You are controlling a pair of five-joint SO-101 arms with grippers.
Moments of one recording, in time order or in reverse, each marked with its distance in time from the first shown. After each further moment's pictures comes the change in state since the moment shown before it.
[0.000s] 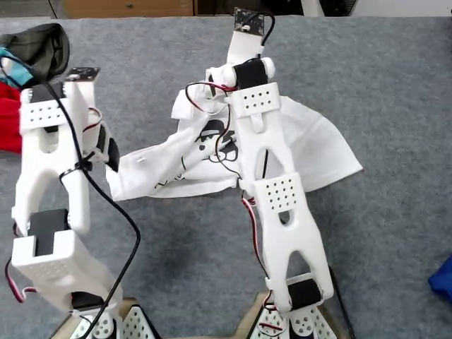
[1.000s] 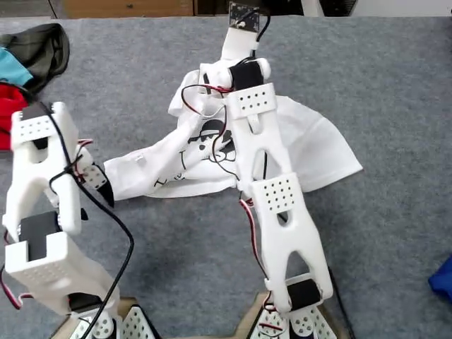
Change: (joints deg) left arm -5.0 -1.4 12.4 10.6 33.6; right arm -1.1 0.0 0.0 -4.8 0.0
